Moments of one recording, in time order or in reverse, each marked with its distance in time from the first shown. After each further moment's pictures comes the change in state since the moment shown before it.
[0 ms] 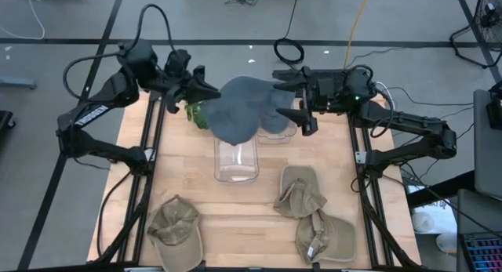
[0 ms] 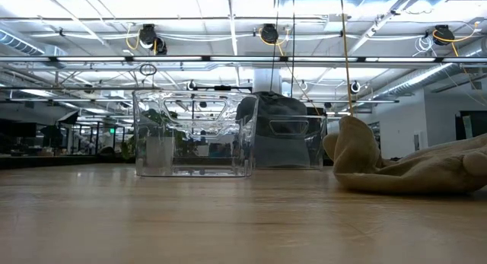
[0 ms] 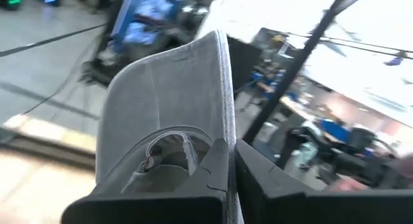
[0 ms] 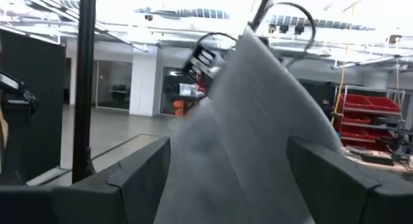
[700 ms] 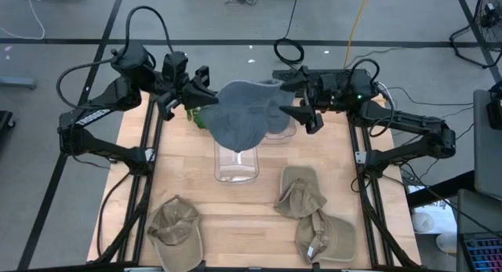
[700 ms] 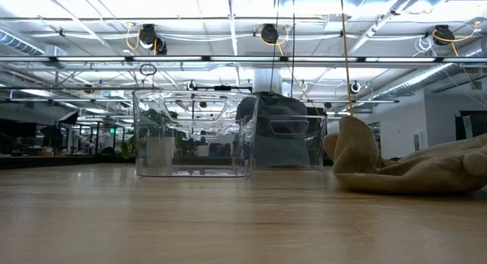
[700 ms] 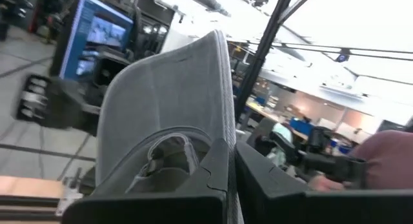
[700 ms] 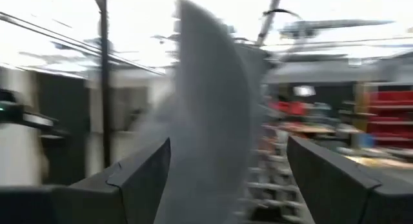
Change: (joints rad) left arm -0.087 0.012 0.000 0.173 0.005 0.004; right arm 0.003 0.019 0.000 0.106 -0.075 0.178
